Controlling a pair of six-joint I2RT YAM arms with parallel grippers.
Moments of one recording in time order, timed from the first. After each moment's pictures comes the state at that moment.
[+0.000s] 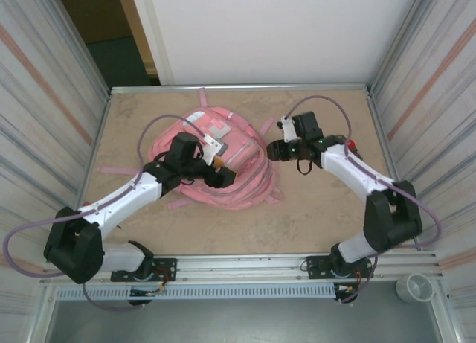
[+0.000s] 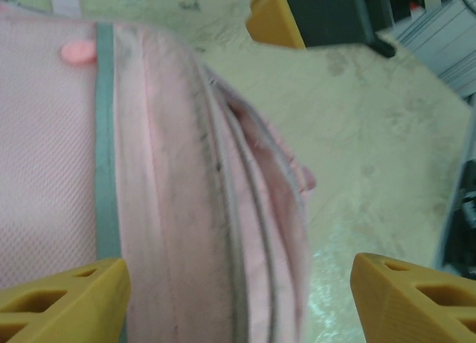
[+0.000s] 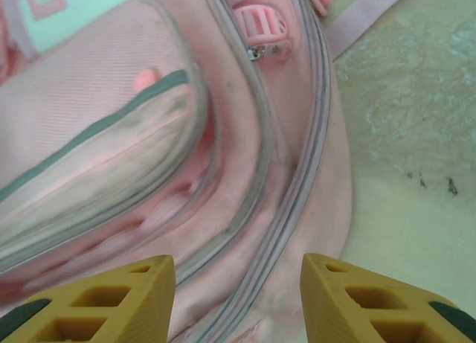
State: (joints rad) left arm -0.57 1.29 0.87 -0.24 0.50 -0.09; right arm 0.41 1.44 1.02 -0.43 -0.26 0.23
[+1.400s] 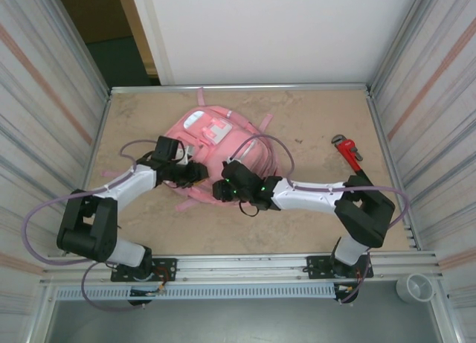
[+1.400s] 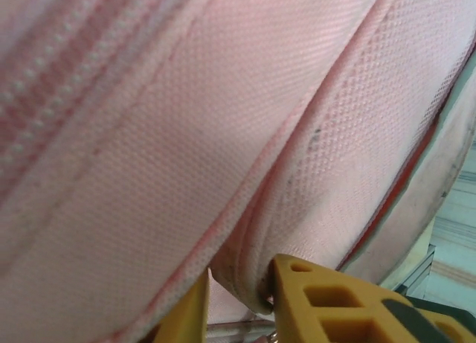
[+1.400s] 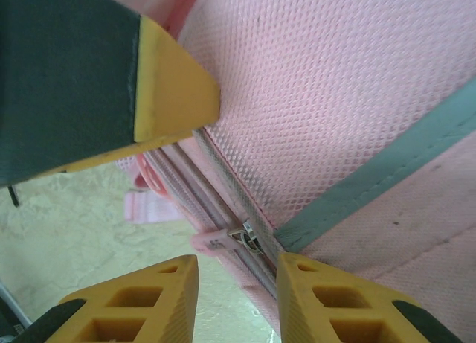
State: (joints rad) left arm -0.31 1.44 0.77 -0.33 0.57 -0.64; right arm 1.05 1.63 0.97 -0.08 0.08 0.83
